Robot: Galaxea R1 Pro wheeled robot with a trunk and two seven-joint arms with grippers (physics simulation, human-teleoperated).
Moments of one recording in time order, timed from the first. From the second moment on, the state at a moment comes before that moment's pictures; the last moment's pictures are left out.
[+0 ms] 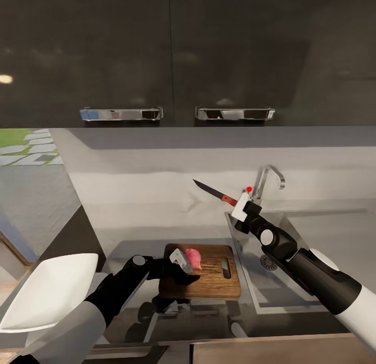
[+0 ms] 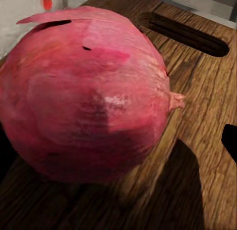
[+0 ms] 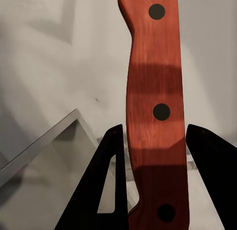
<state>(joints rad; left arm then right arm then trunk) -0.70 0.01 -0.53 -0.80 0.00 0.16 -0.70 -0.79 -0.43 0.75 -1.48 0.34 0.64 0.18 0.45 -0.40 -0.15</state>
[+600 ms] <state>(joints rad) -0.70 0.02 -0.53 -0.82 0.00 0.16 -0.70 -0.79 -0.43 0.75 -1.48 0.34 0.64 0.18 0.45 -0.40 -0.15</state>
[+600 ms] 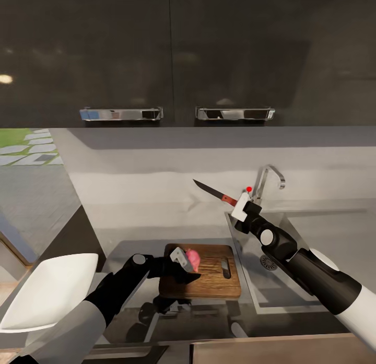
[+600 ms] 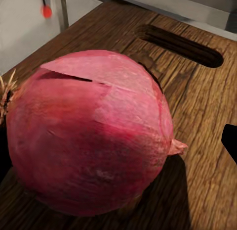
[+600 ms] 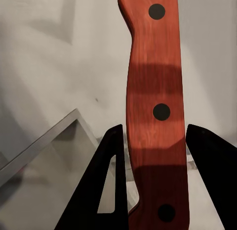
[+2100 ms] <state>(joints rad) -0.70 0.02 -0.51 -0.82 0.00 0.16 -0.69 -0.79 -0.50 1.04 -1.47 0.55 0.64 -0.04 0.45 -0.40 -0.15</state>
